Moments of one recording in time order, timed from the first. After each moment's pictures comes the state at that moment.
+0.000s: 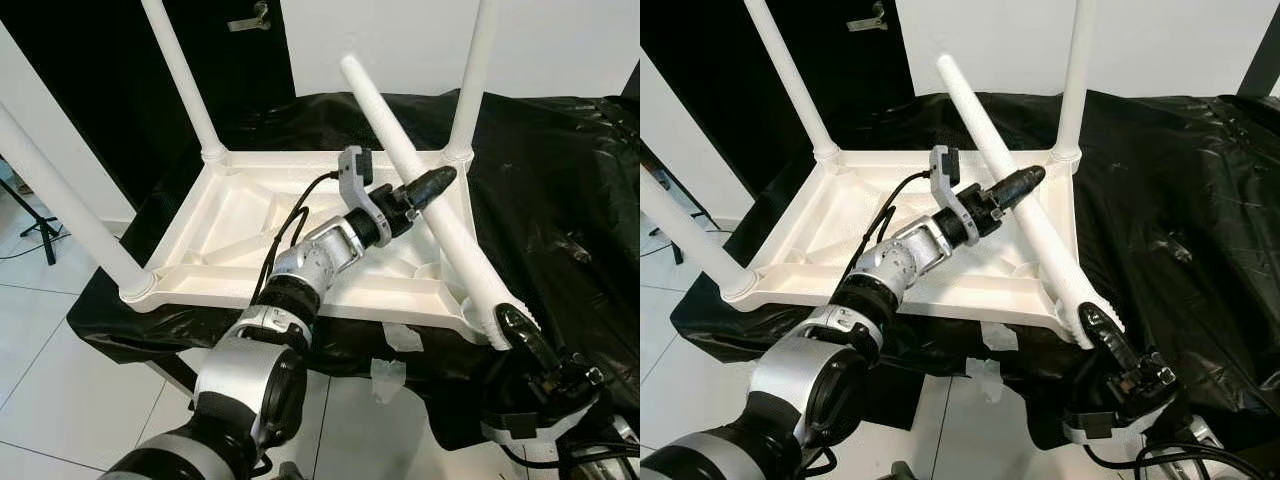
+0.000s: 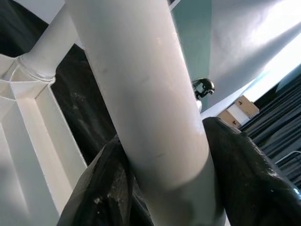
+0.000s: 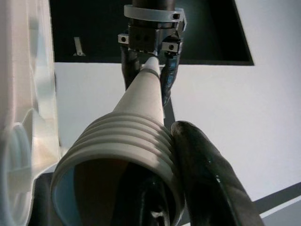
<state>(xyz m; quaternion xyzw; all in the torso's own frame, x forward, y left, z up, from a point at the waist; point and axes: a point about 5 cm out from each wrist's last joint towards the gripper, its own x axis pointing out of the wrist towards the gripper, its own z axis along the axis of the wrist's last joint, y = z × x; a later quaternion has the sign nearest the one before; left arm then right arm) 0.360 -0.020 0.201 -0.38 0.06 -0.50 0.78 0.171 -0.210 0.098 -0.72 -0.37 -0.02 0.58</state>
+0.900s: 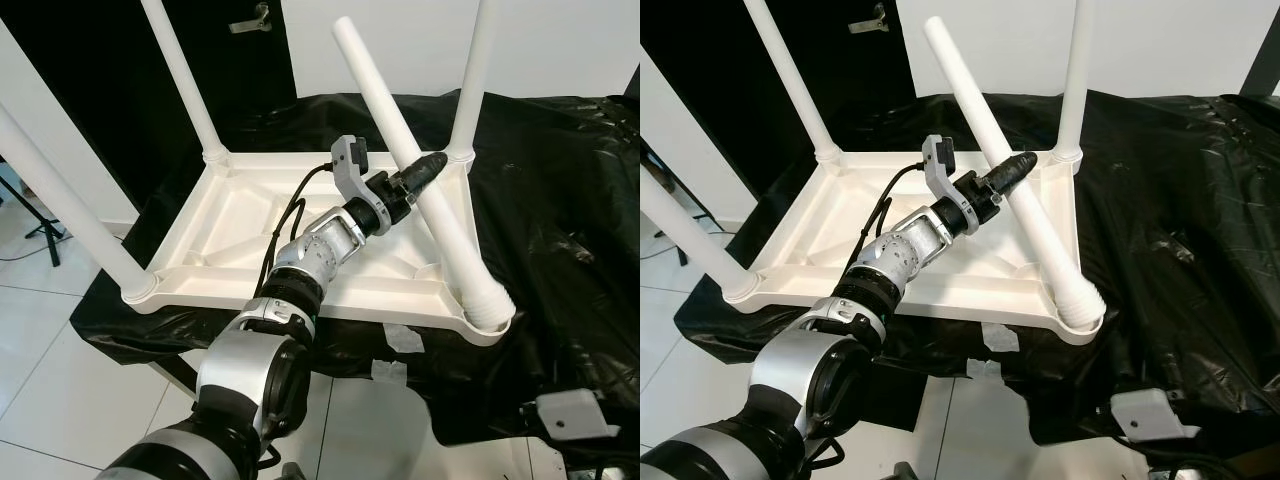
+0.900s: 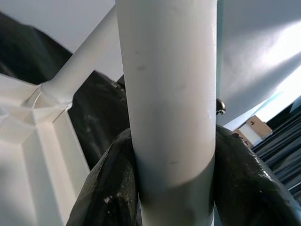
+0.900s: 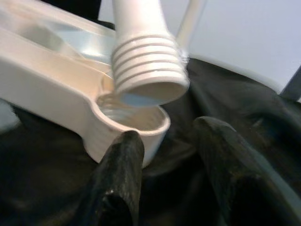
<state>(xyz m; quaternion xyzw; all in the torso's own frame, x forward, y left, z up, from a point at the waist) 0.369 -0.016 0.217 -0.41 0.02 -0.46 0.79 0.148 -0.203 0.094 -0.24 -0.10 0.02 0.97</state>
